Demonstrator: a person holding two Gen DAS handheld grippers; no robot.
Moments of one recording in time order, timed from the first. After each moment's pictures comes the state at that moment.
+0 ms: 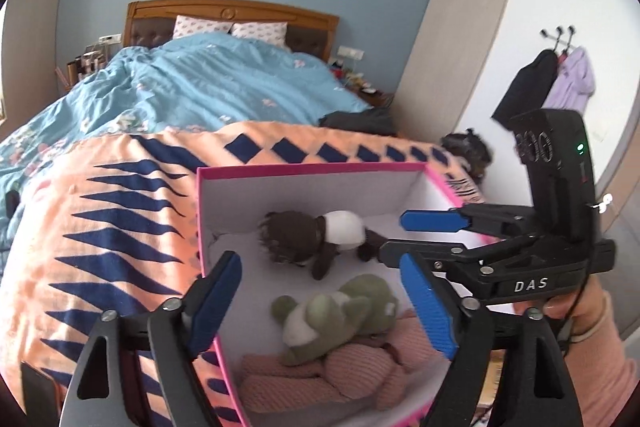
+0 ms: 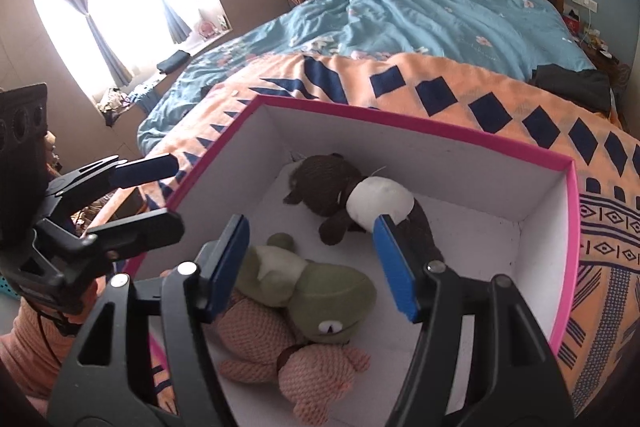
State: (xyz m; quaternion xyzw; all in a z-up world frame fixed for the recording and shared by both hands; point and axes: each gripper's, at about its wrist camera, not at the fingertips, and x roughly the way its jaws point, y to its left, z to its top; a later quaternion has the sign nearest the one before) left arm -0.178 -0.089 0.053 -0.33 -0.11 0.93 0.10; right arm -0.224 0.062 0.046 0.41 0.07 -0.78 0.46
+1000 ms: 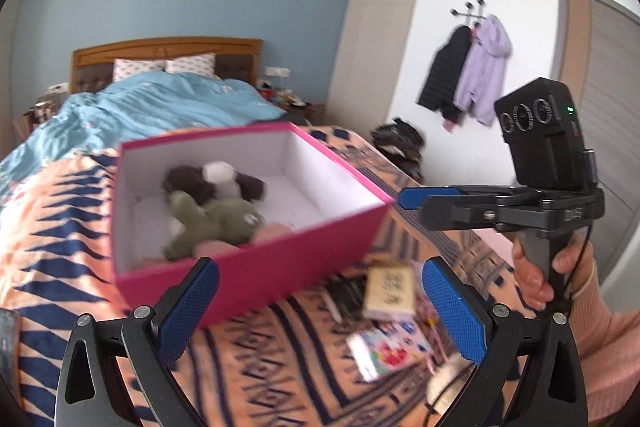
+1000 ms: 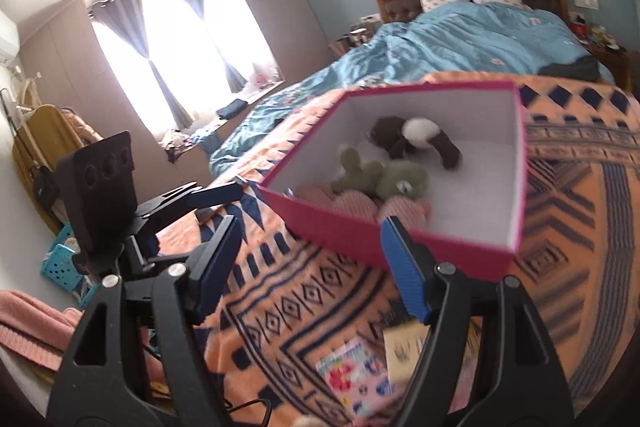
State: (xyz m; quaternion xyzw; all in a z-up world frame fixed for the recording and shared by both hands) left arm -0.034 0.011 0.035 -0.28 -0.05 0.94 0.21; right arm -0.070 0.207 0.065 0.34 -0.03 -0.78 0.52
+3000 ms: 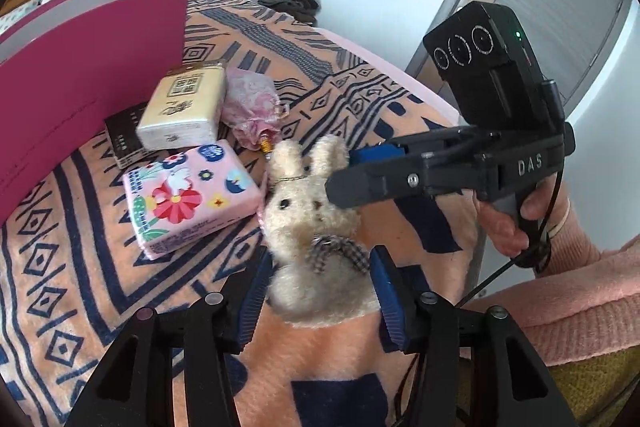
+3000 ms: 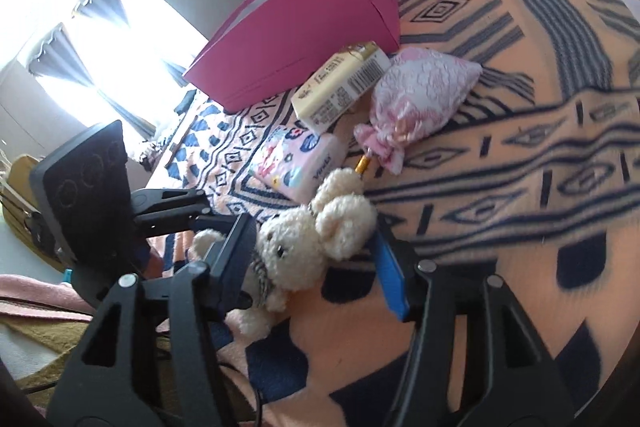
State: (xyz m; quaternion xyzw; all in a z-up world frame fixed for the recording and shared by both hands) left arm 0.011 0.129 -0.055 -0.46 0.02 0.80 0.38; right arm 0.011 0.328 -0.060 0.47 -0.13 -0.76 0.43
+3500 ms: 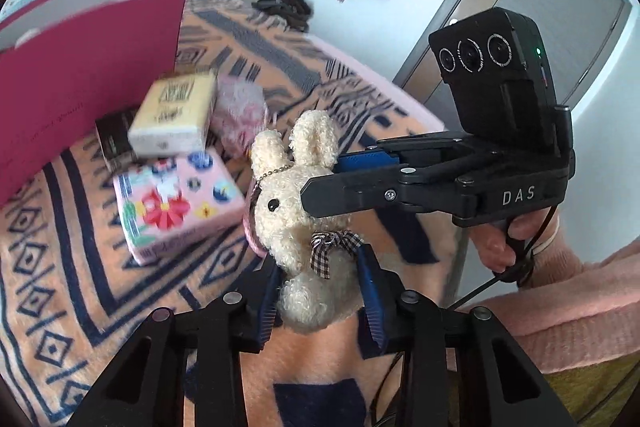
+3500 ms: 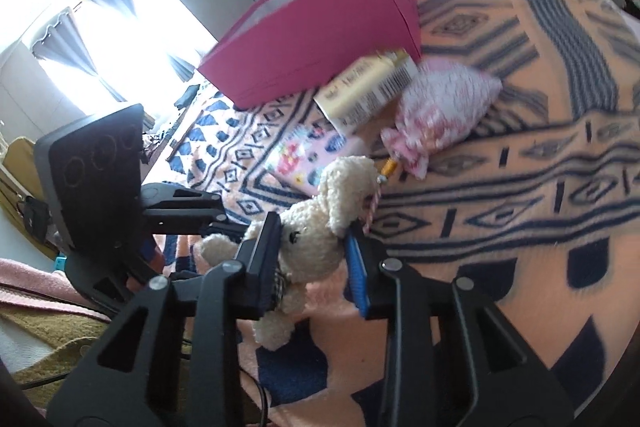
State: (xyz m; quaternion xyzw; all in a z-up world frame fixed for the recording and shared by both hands) left arm 0.010 0.122 -0.042 -0.45 -0.01 0.80 0.40; right arm 0.016 0.311 -0.040 0.45 -0.09 -0.78 0.44
